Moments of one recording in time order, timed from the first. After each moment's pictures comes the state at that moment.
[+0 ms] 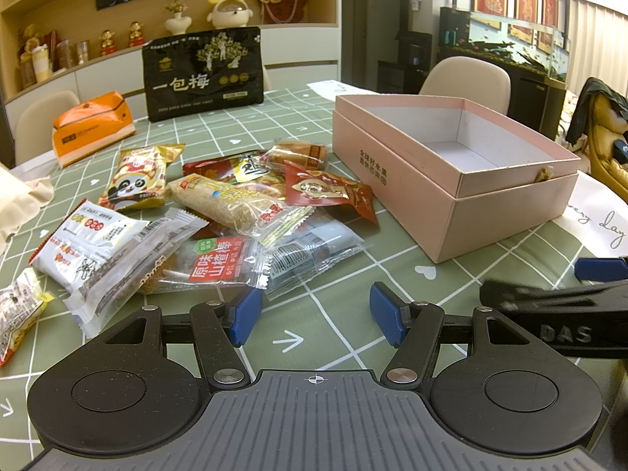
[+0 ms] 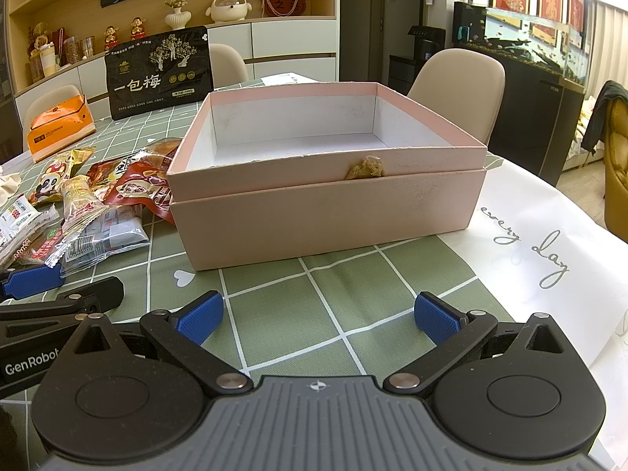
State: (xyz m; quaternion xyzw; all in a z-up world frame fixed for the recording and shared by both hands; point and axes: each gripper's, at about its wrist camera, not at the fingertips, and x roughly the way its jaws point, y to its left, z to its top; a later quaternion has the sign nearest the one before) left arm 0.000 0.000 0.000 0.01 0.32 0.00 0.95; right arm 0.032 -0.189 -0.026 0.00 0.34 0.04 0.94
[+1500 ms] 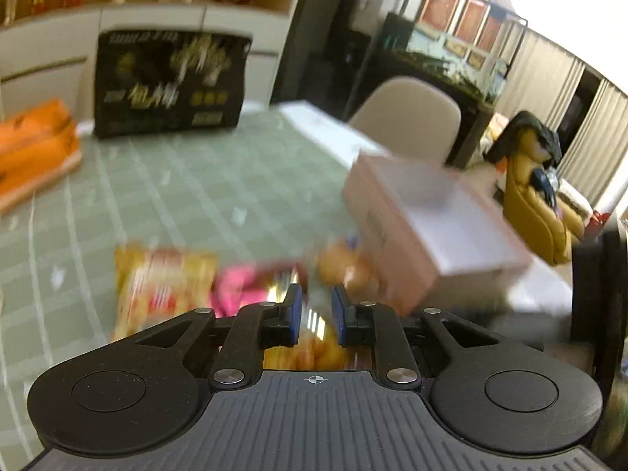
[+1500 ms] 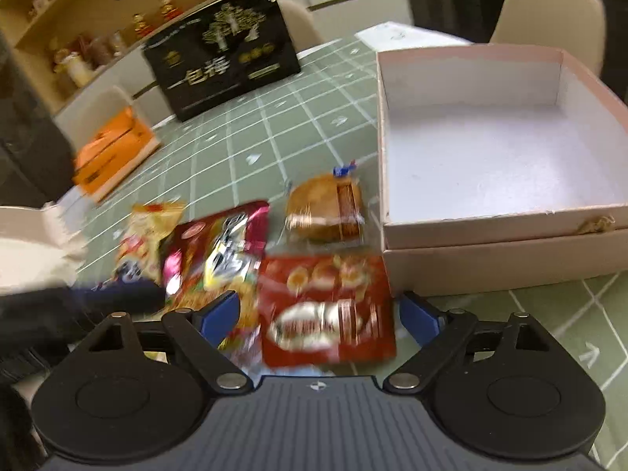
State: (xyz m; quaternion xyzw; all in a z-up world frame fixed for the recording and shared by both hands) left arm 0.141 0.133 0.067 -0.07 0.35 -0.17 0.92; right arm 0.161 -0.083 -0.001 0.10 0.44 0.14 0.88
